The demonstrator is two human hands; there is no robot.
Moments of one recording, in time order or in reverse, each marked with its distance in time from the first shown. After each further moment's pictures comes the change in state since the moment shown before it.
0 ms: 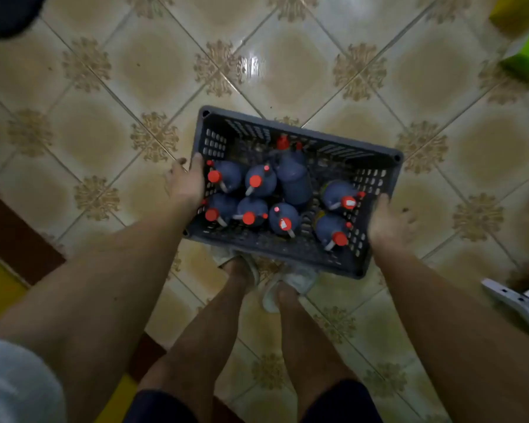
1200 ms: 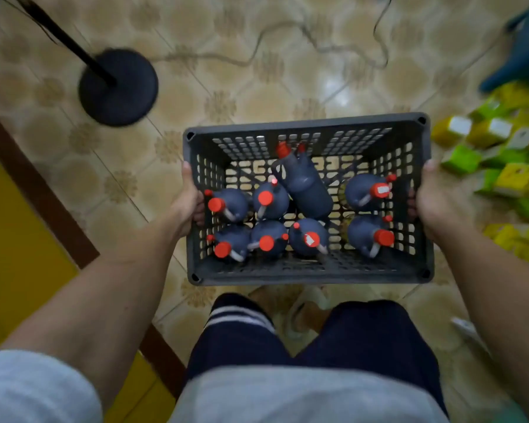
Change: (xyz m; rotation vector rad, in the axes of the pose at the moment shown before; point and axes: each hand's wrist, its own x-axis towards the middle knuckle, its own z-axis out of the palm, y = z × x) left_hand -0.156 0.098 -0.275 -0.383 -0.376 0.032; right_hand -0.231 -0.172 -0.215 0.224 -0.108 -0.372
